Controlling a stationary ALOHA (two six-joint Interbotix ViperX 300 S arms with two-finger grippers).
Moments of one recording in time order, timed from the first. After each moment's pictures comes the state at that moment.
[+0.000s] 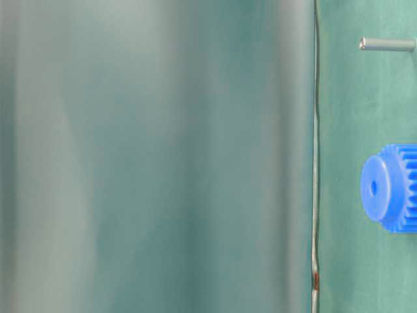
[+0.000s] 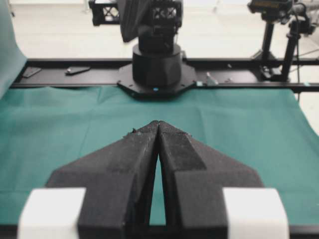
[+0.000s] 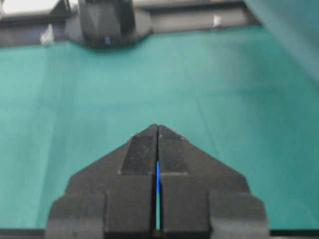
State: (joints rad) left arm 0.00 -0.96 1.18 0.02 -0.26 0.00; right arm -0.12 -0.73 1.18 0.04 -0.29 -0.01
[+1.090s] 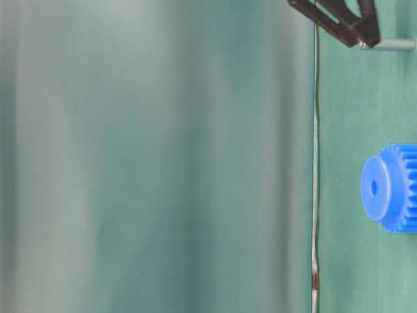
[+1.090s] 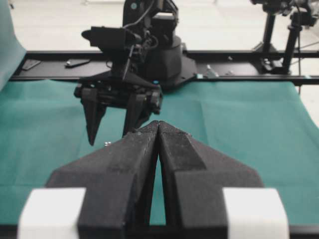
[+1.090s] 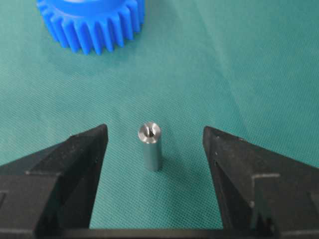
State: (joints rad) left arm 0.00 -0.96 1.18 0.02 -0.25 0.00; right arm -0.22 -0.01 1.15 0.05 -0.62 -0.01
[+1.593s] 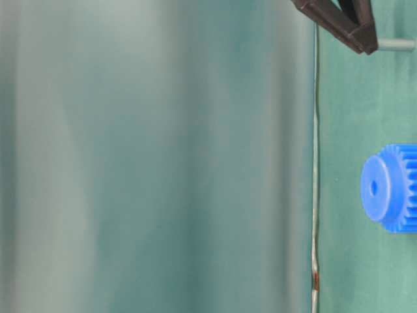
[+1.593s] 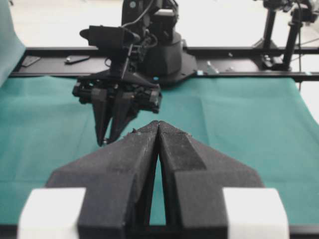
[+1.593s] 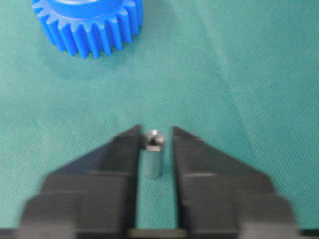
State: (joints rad) left arm 0.00 -0.96 1.18 0.02 -0.23 0.00; right arm -0.22 0.00 1.14 0.05 -0.62 -0.01
